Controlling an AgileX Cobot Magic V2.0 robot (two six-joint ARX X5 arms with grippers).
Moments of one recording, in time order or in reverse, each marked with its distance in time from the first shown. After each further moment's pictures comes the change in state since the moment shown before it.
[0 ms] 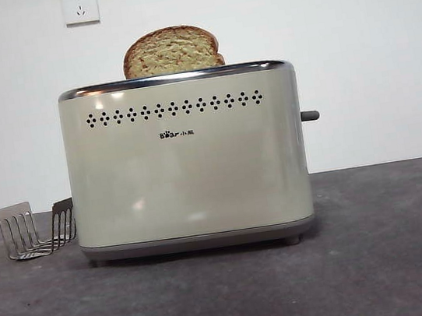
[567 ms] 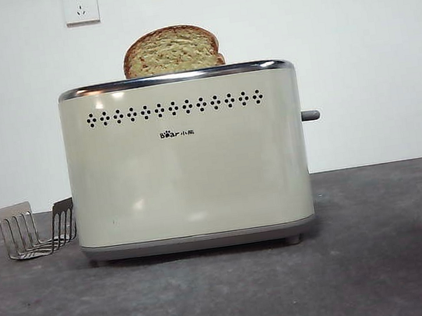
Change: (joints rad) left arm 0.000 0.000 0.000 0.000 0.002 0.000; right arm -0.046 -0.733 -0.924 0.309 -0.036 -0.008
